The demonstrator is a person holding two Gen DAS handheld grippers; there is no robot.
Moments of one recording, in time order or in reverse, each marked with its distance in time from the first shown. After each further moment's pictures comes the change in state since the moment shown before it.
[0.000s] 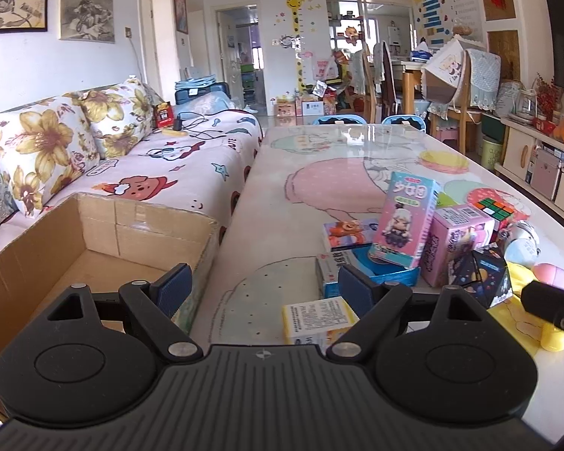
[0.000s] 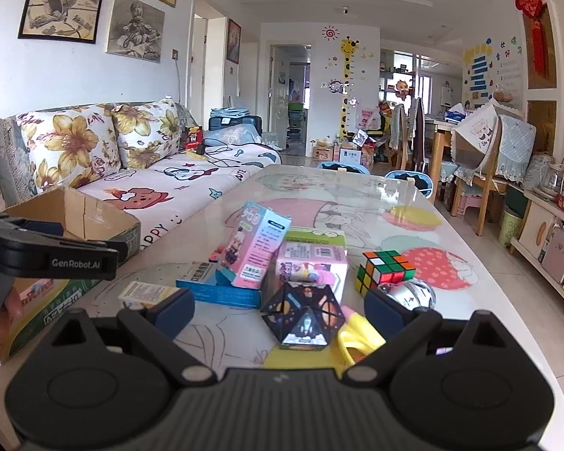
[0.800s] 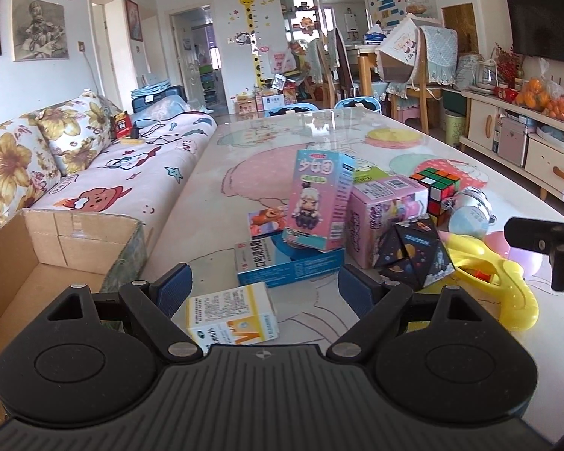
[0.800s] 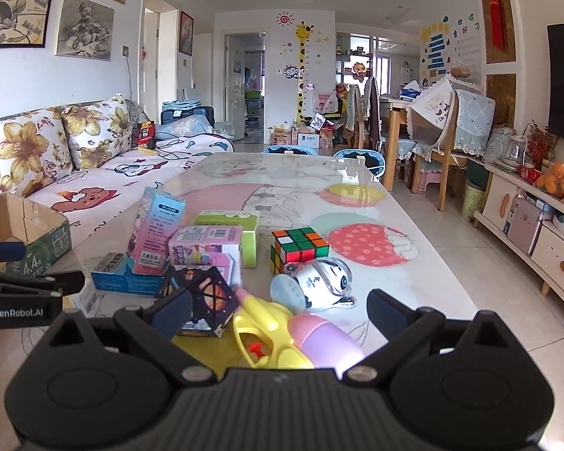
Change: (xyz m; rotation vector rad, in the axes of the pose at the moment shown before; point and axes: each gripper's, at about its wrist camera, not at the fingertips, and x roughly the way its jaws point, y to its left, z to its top) left arm 0.006 -0.021 -0.013 0.117 0.003 -0.100; right arm 0.002 -0.072 -0.010 0.056 0.037 -0.109
